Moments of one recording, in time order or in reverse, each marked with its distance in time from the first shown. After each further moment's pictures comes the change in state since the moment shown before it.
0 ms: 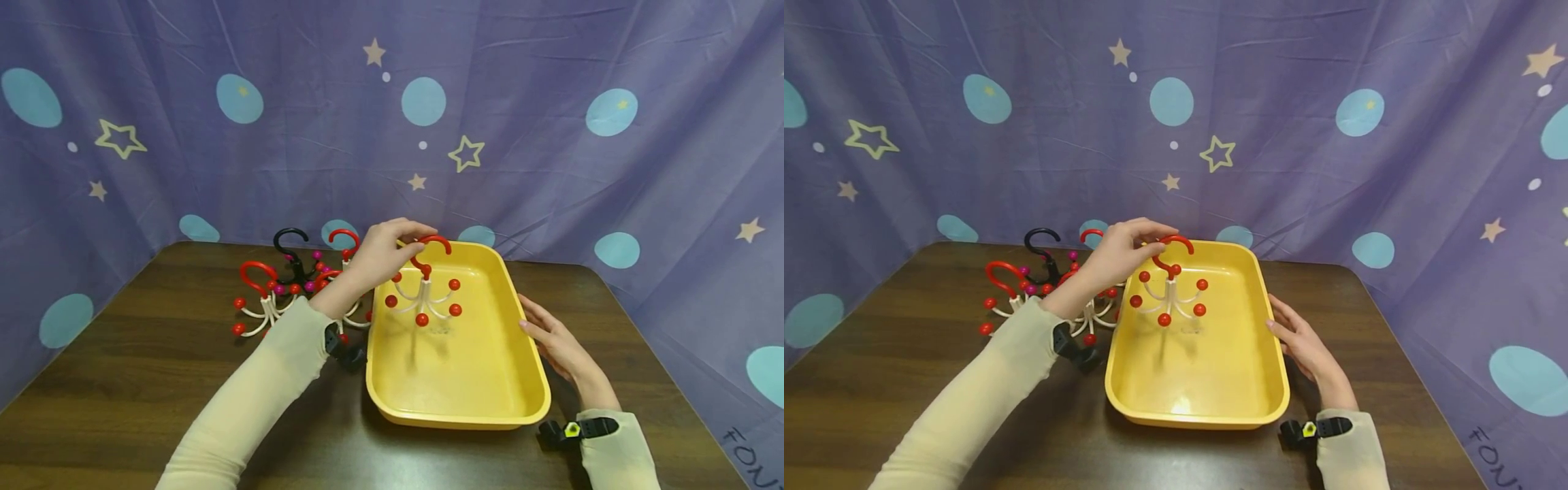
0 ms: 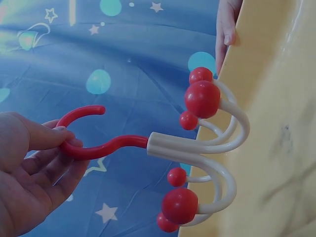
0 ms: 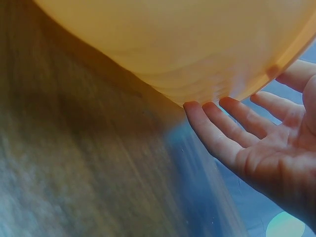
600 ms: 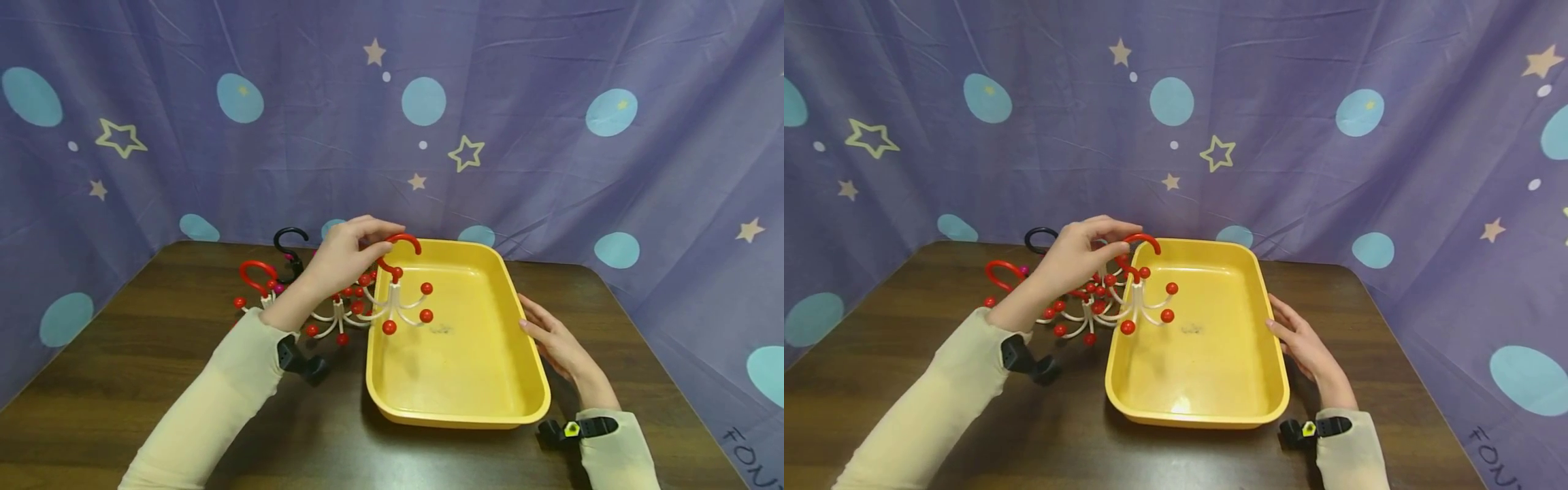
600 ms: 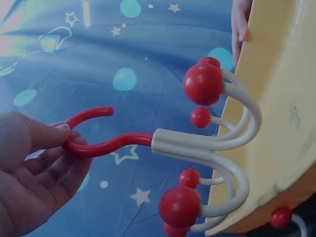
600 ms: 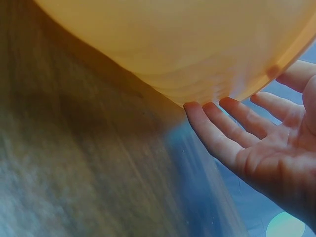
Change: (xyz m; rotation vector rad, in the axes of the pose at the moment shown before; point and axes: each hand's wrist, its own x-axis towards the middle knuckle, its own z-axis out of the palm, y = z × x) left_hand -0.034 -0.001 -0.041 0.001 0.042 0.025; right_hand 0.001 0.000 0.000 -0.028 0.007 0.009
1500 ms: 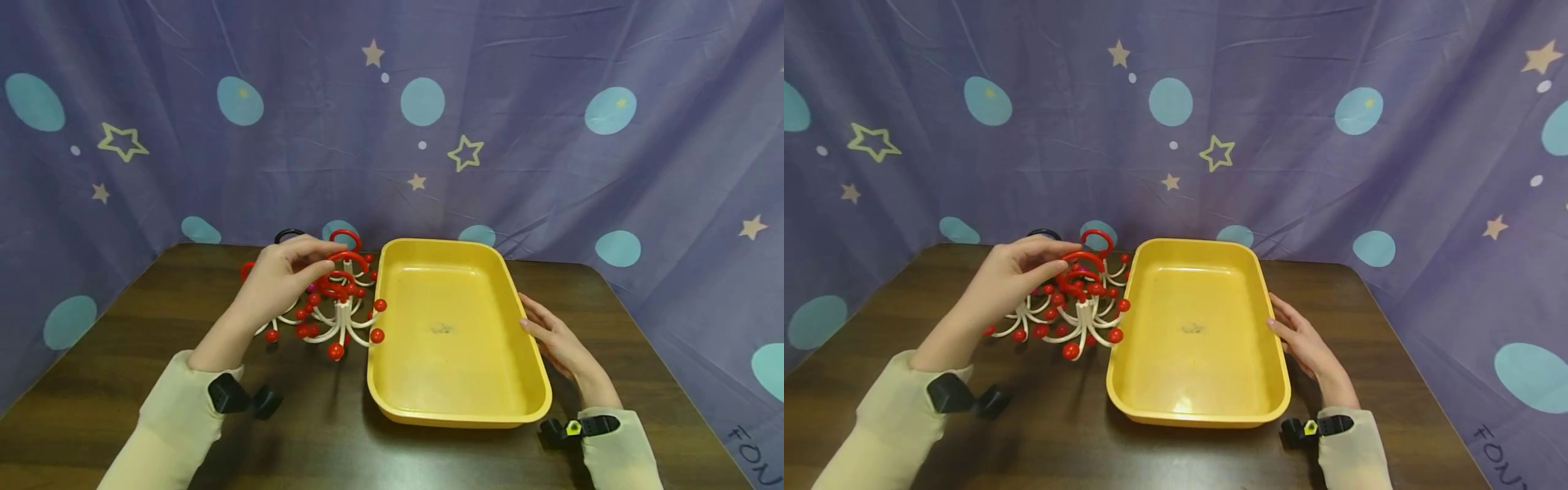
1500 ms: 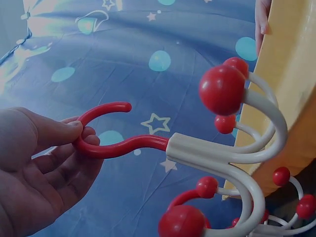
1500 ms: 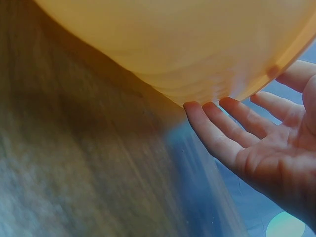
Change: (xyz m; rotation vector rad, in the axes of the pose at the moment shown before) left_hand -0.057 -0.015 -0.044 0.011 0.092 -0.064; right_hand 0.001 0.001 -0.002 0.015 -0.021 -0.028
